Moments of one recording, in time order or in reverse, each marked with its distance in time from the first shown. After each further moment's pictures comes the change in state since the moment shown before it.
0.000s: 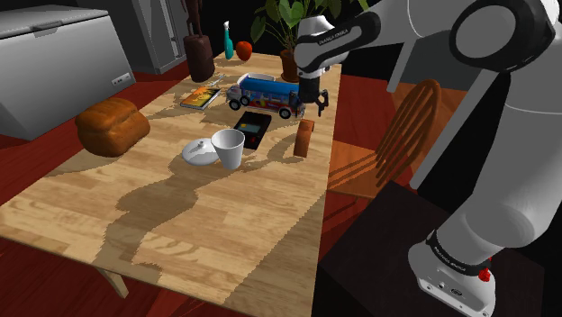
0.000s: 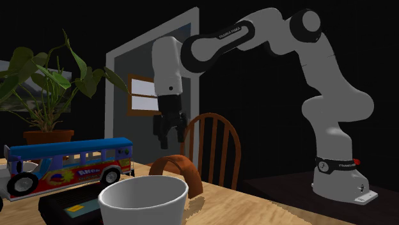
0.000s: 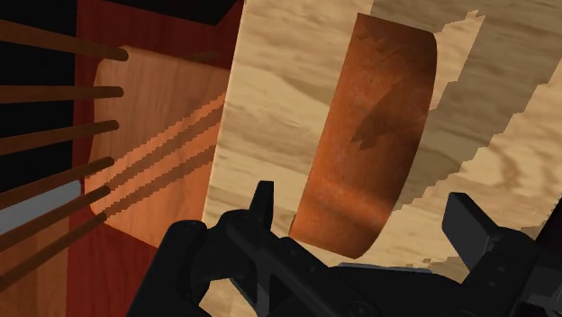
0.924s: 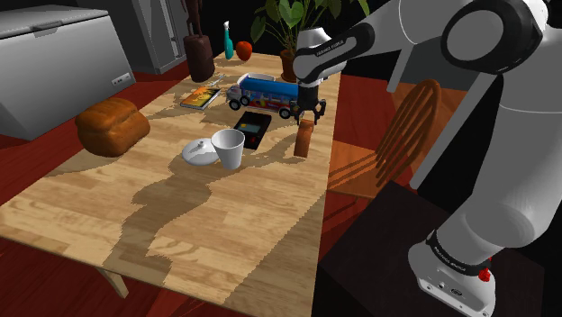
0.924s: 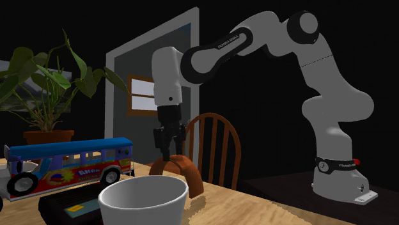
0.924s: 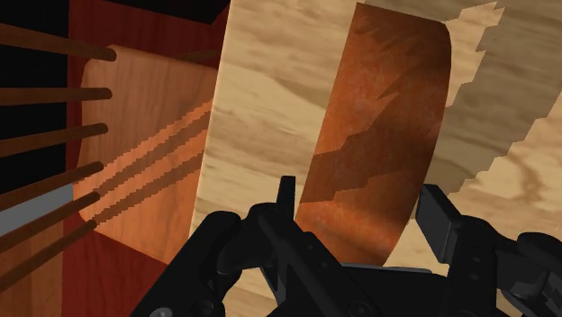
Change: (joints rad) arm 0.000 0.037 -0.001 -0.032 -0.002 0.071 0.005
